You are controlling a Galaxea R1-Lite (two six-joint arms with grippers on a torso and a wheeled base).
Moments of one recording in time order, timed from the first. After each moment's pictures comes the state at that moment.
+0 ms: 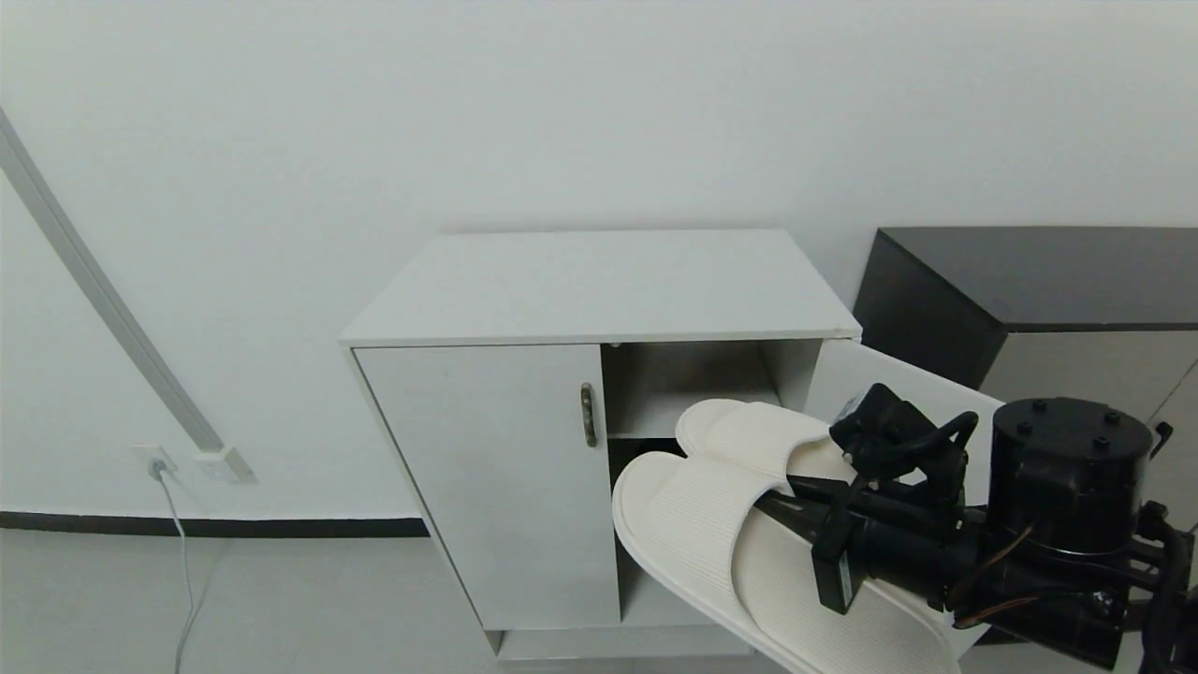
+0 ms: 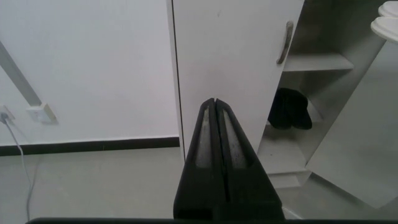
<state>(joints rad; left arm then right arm) 0.00 0.00 0.00 0.00 -0.01 0.01 0.72 1.64 -0.51 -0.91 0.09 -0.13</state>
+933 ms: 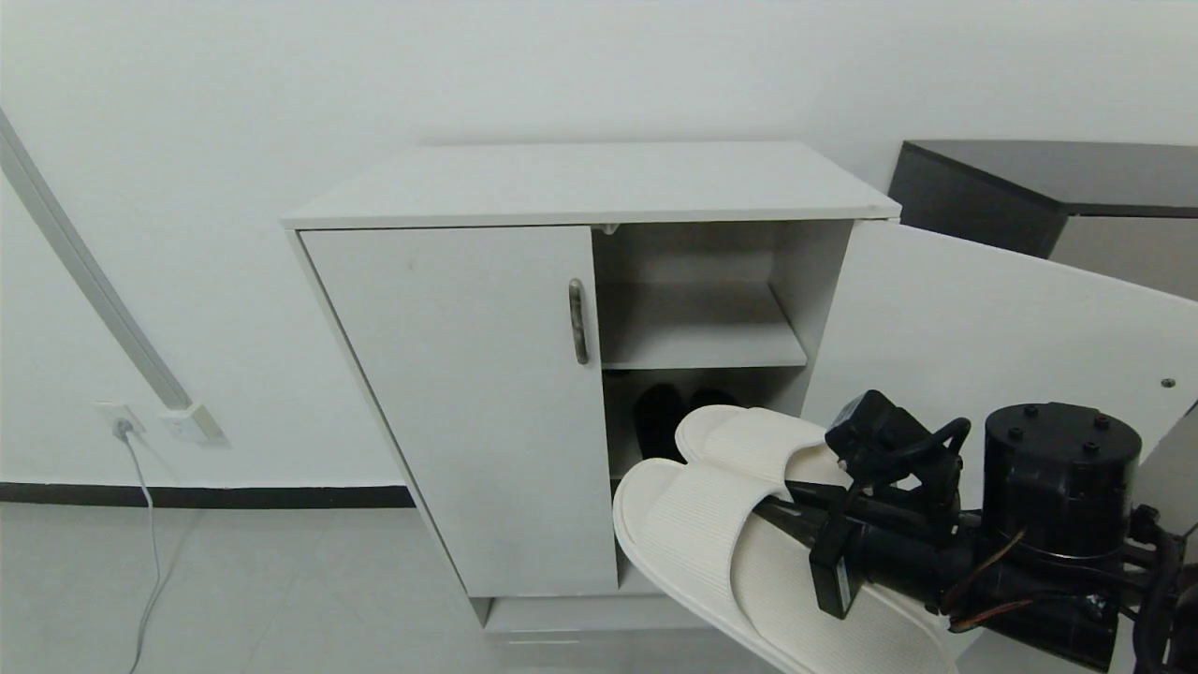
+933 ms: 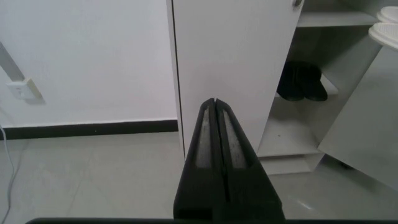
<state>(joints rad) 0.00 0.00 0.00 0.00 -0.01 0.01 0.72 1.65 -0.50 -0.91 0.09 -0.14</state>
